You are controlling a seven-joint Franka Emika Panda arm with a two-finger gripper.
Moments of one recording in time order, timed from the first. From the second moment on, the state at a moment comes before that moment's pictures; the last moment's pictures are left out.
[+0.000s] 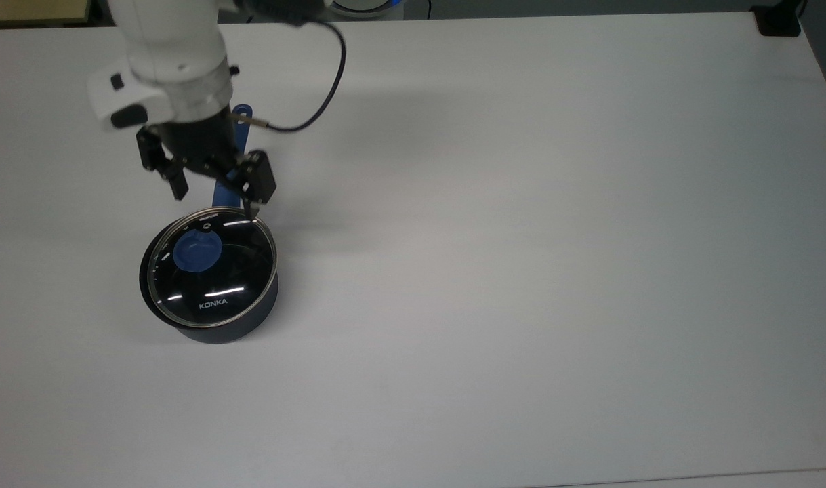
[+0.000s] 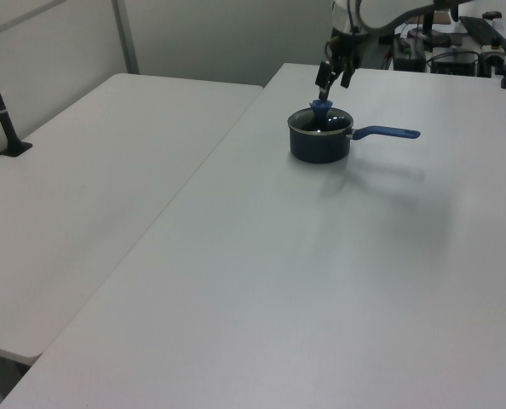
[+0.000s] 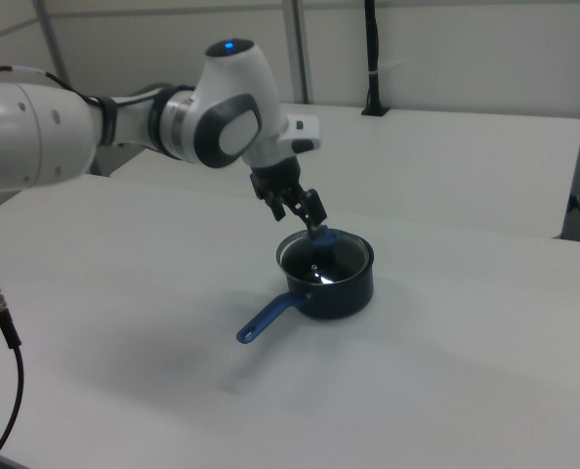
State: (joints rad) arm -0.03 0.35 -0.15 -1.58 0.03 2.16 0.11
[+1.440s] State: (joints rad) arm -0.07 0.27 -0.08 -1.54 0.05 2.02 0.14
